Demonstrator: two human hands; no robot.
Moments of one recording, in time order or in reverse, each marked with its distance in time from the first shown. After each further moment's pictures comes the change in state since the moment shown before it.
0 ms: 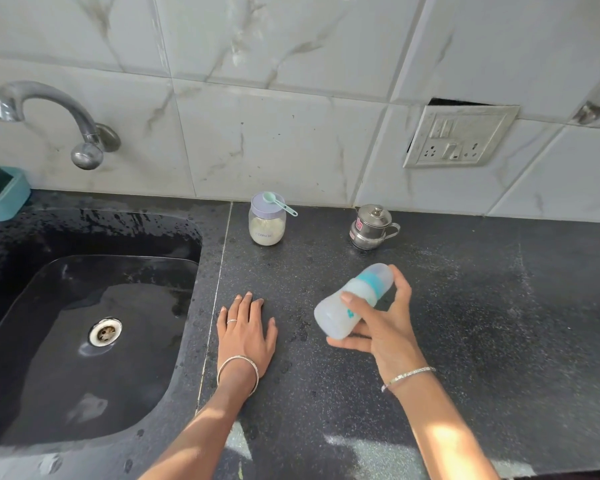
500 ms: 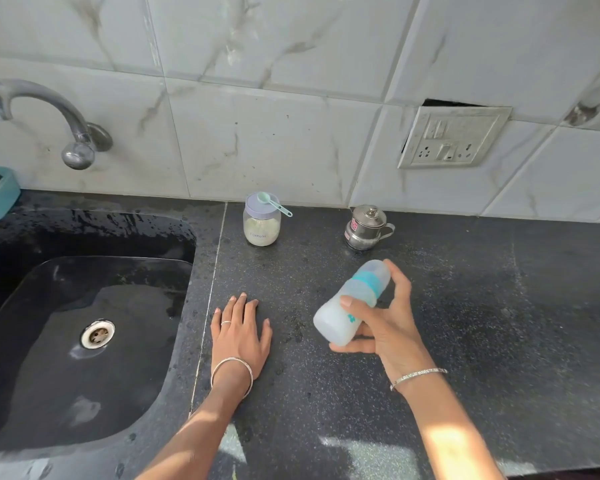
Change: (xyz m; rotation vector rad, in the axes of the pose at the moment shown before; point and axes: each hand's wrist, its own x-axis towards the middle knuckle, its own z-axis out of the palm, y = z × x) left_hand 0.001 0.000 0.002 0.009 0.002 0.000; right_hand -0.001 -0.009 -0.007 -0.030 -0.020 -0.025
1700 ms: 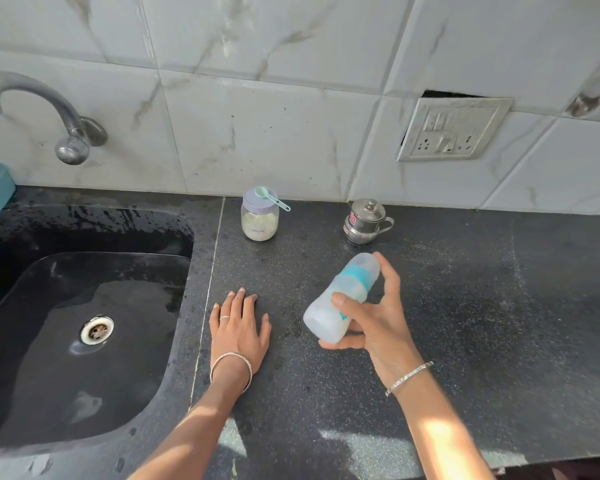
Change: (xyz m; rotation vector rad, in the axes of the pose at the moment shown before) left_hand 0.000 0.000 -0.001 0.010 -0.002 0.000; right_hand -0.002 0.009 0.008 0.042 -0.056 -0.038
